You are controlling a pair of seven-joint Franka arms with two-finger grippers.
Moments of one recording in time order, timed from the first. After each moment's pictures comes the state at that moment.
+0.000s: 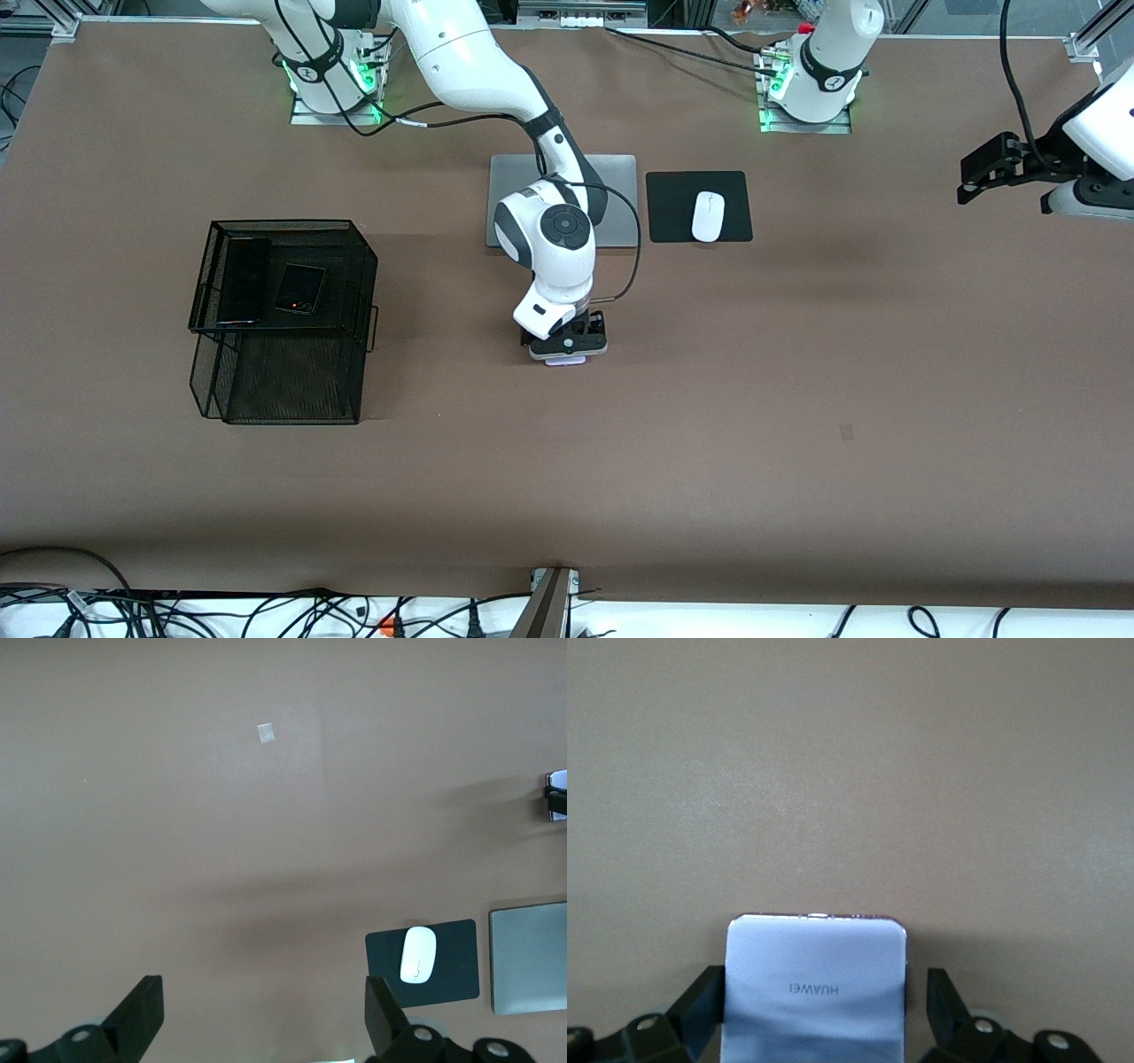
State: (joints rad) left arm -0.04 0.00 0.00 -1.52 0.01 1.47 0.06; right arm 1.13 1.07 -0.53 -1.27 0.35 2.38 0.53
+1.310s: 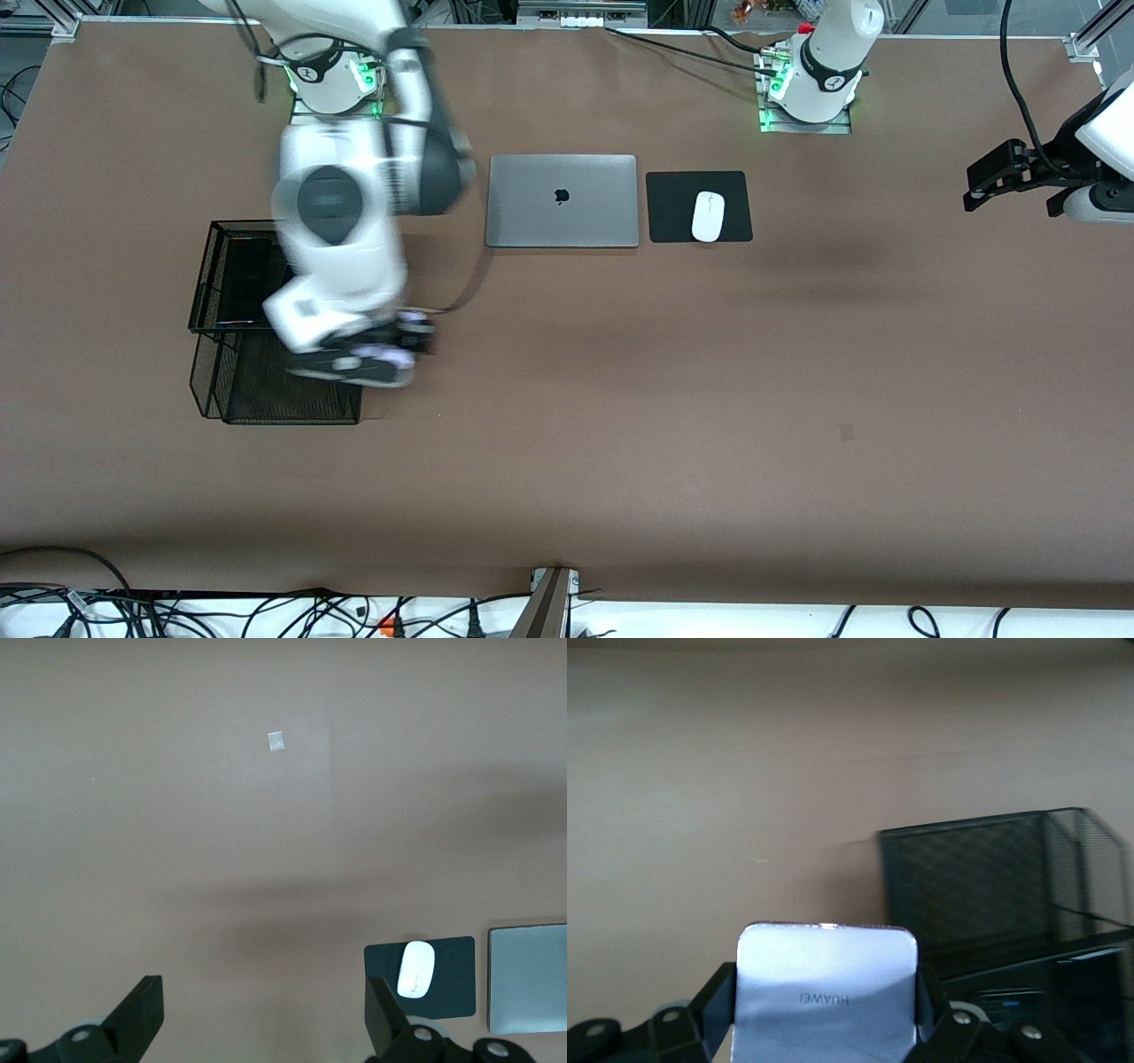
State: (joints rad) left arm -0.03 0.01 0.00 -1.52 0.01 1.49 0.02; right arm 0.99 0.69 -0.92 -1.27 0.35 1.76 0.28
